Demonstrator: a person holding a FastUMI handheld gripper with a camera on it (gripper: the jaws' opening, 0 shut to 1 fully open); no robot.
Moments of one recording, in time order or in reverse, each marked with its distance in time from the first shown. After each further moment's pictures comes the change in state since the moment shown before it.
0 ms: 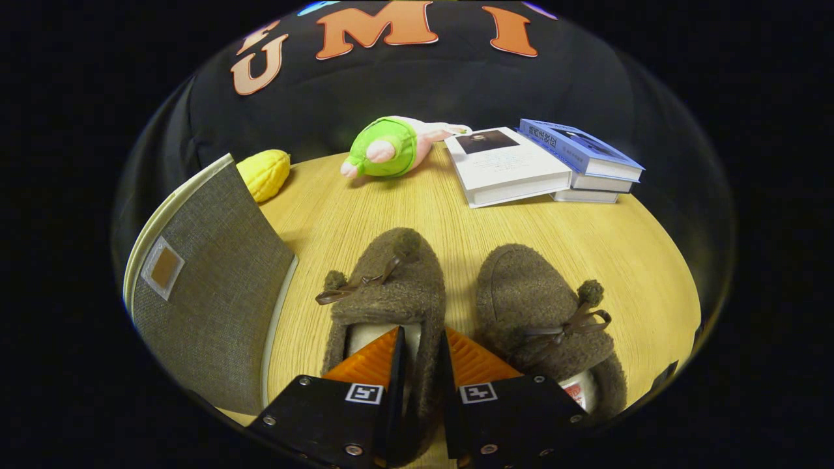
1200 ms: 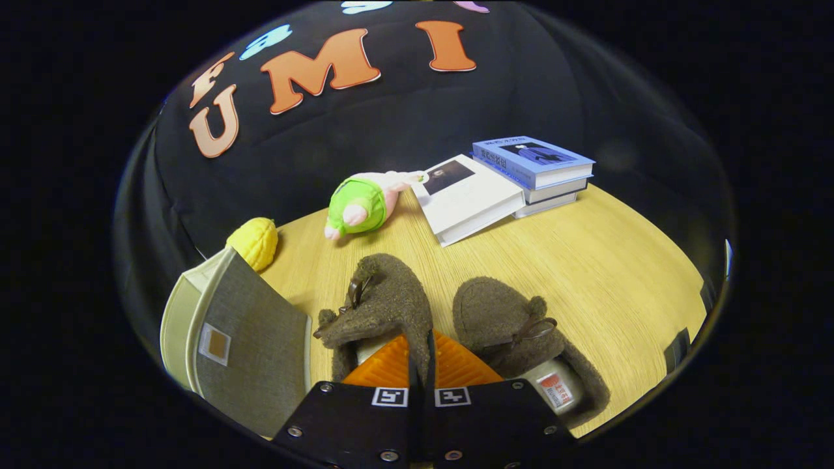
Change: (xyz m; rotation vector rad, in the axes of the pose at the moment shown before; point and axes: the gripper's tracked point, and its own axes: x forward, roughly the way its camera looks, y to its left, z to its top) arm -0.052 -0.004 0.055 0.253 -0.164 -0.030
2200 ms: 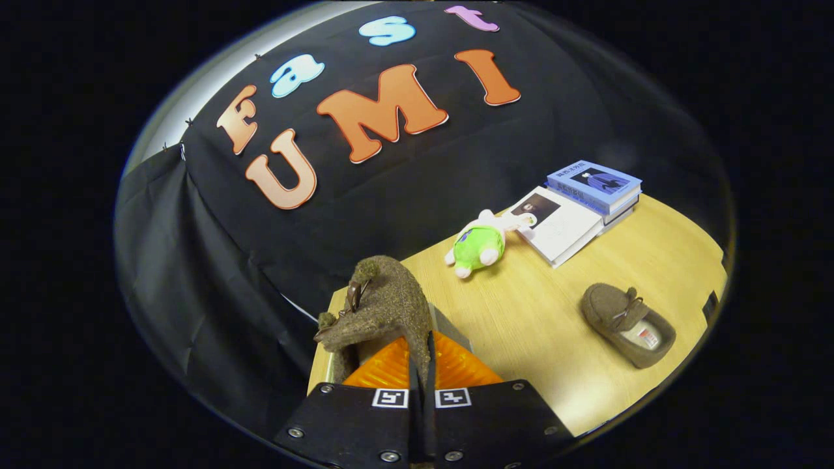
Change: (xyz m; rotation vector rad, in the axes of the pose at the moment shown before) arm -0.100 0.196 0.050 0.149 -0.059 0.223
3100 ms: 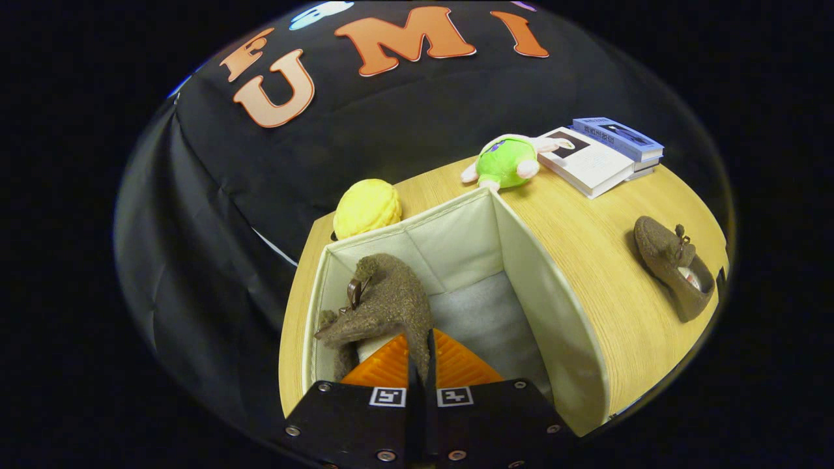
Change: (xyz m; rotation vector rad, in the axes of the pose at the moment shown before) arm 0.074 0.046 -0.135 -0.103 0.252 -0.099
